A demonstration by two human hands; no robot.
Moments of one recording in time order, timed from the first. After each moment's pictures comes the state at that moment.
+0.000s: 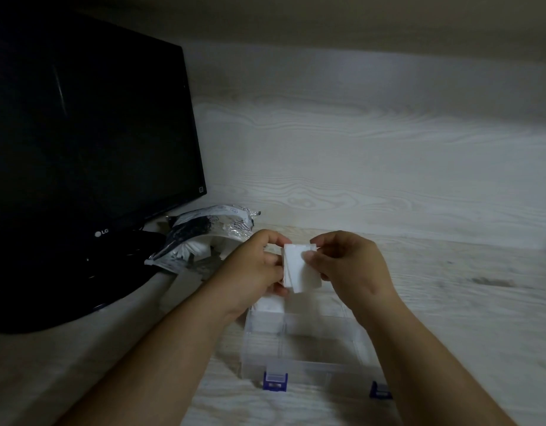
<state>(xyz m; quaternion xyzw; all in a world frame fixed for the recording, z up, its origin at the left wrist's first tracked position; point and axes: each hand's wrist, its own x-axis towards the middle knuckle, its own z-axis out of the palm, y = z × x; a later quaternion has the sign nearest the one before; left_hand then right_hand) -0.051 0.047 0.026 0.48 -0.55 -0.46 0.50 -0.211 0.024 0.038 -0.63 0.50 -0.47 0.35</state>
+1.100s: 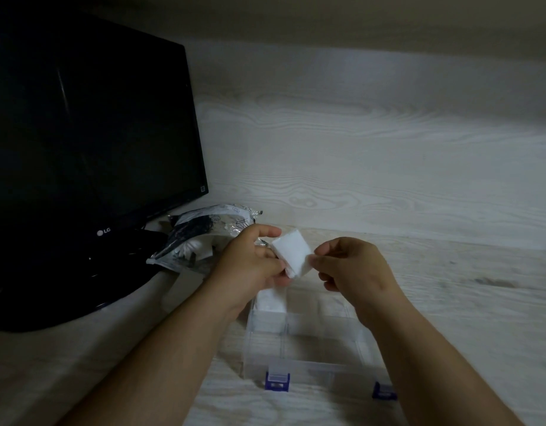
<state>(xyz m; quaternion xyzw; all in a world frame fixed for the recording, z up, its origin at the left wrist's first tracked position) -0.050 0.047 0.026 0.48 -0.49 -0.46 0.57 -0.212 0.024 0.040 -0.60 0.52 -0.44 0.42</state>
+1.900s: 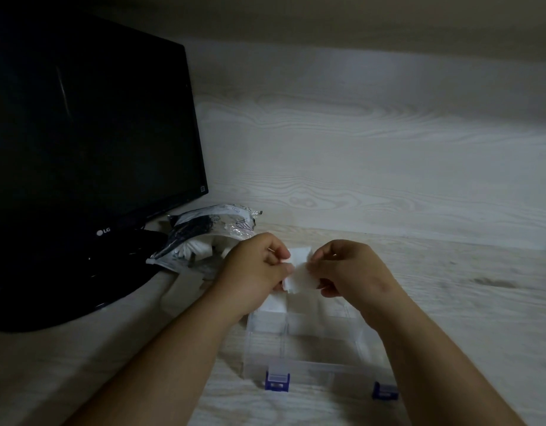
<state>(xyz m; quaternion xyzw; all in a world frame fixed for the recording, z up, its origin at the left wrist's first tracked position) -0.050 0.043 0.017 0.56 -0.60 -0.29 0.50 -0.215 0.029 0.046 -0.64 0.52 -0.38 0.42</state>
